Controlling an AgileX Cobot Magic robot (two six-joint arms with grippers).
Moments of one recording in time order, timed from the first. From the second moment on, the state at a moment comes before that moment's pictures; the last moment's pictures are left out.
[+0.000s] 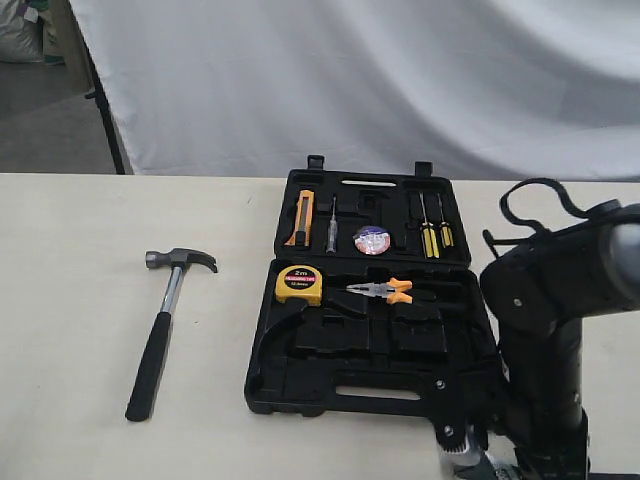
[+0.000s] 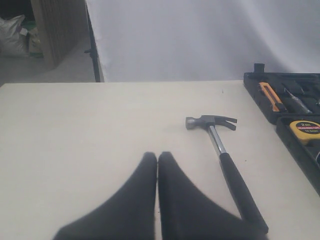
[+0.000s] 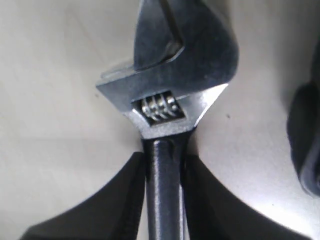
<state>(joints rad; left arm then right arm) 0.09 0.00 0.00 -0.03 0.27 0.01 0.61 1.87 -0.87 -0.21 0.92 -0.90</state>
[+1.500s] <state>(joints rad) 0.09 0.00 0.00 -0.03 0.27 0.01 0.83 1.86 -0.94 0.22 0.74 -0.90</state>
